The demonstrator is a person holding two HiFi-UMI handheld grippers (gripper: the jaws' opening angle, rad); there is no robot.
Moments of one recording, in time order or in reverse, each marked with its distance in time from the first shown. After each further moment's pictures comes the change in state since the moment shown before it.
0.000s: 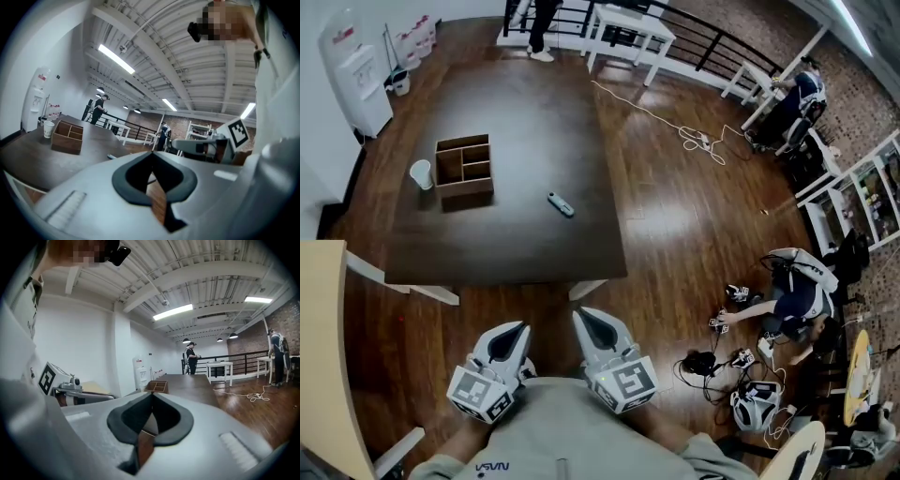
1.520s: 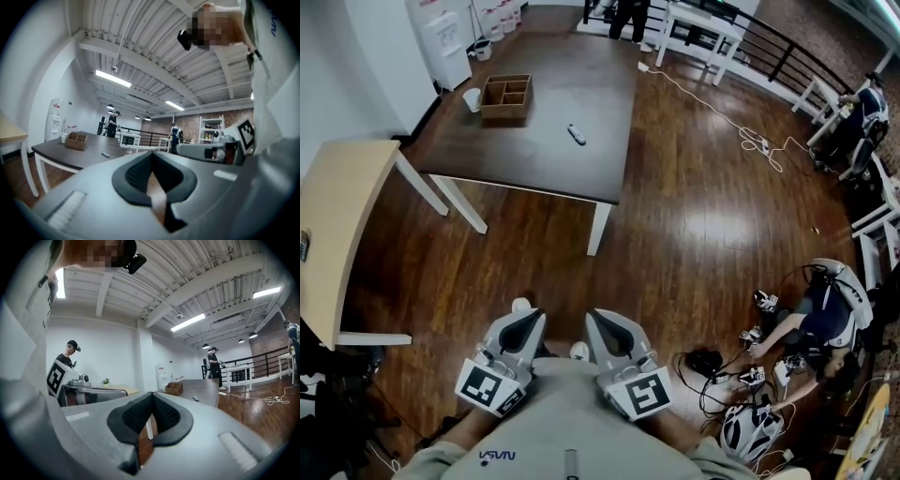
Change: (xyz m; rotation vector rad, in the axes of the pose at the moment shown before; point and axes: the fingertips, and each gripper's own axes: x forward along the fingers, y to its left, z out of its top) left arm -0.036 -0.253 -0.068 0.154 -0.095 0.259; right arm -0.253 -0.001 -0.039 -0.031 -0.143 0.301
